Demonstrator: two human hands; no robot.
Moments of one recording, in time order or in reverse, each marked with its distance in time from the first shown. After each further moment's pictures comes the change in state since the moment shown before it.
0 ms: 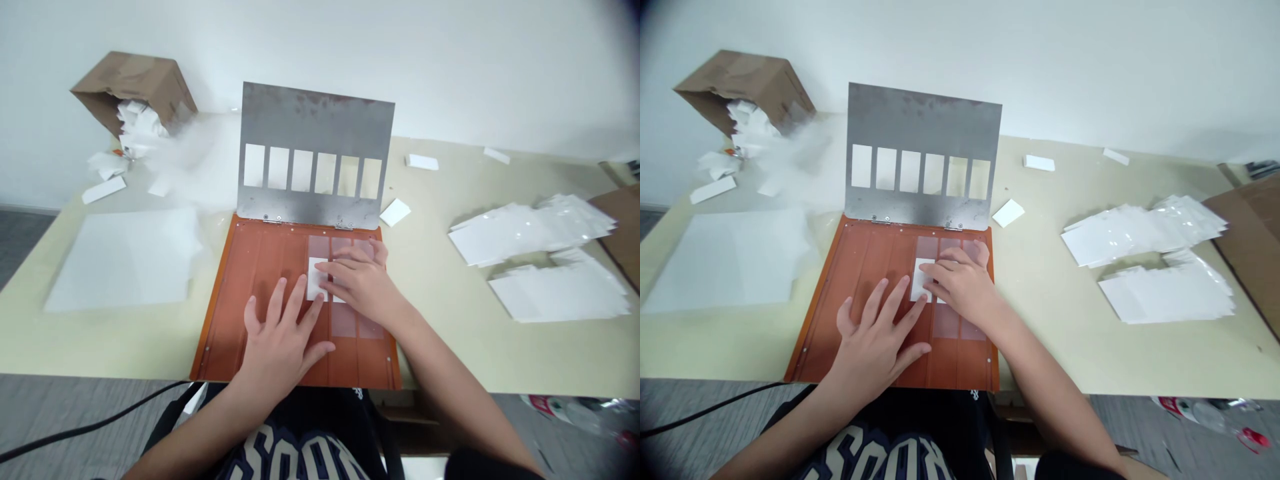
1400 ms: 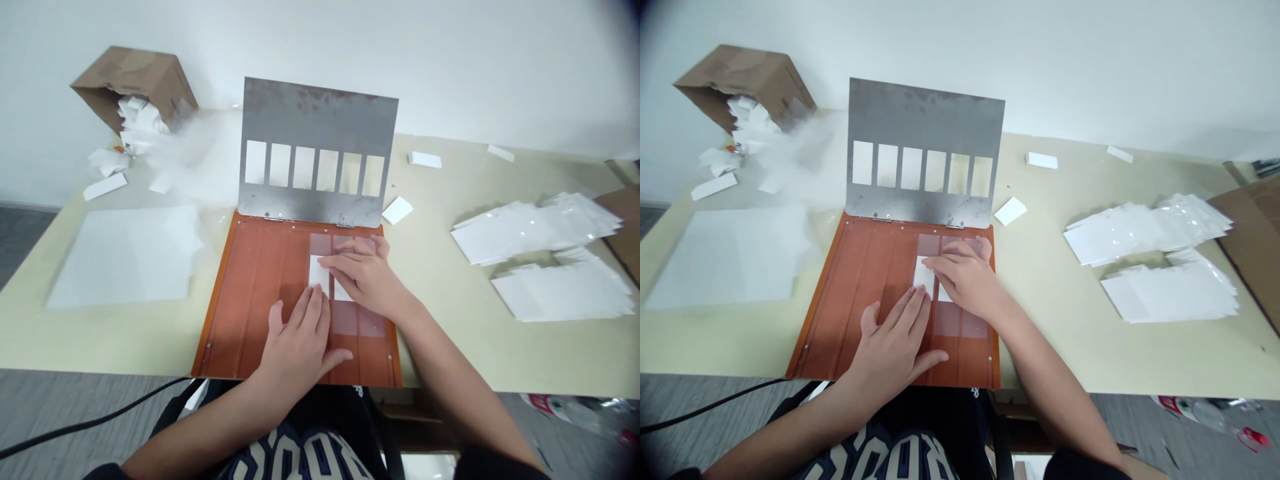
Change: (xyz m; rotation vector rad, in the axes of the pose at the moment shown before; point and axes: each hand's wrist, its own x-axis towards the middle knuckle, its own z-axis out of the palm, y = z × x) left_hand 0.001 0.016 0.008 0.045 -0.030 0.096; right_hand 0.001 0.006 -0.004 0.106 -0.044 0.036
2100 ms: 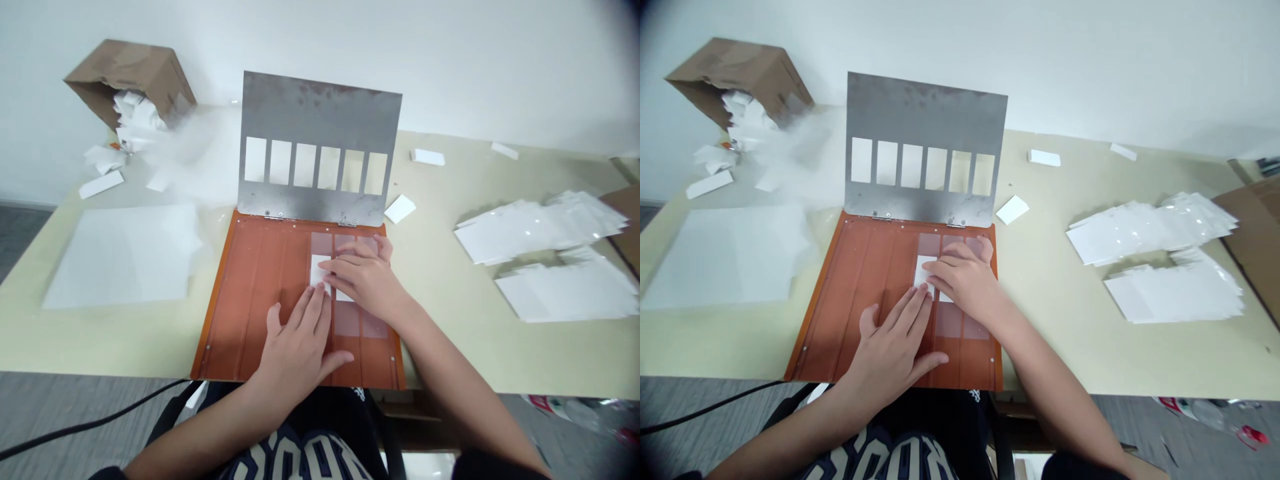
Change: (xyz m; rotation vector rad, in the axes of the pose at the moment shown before) left_hand -0.003 -0.002 0.000 0.021 -0.104 0.007; right_hand 0.001 -0.001 0.009 -0.118 0.108 -0.080
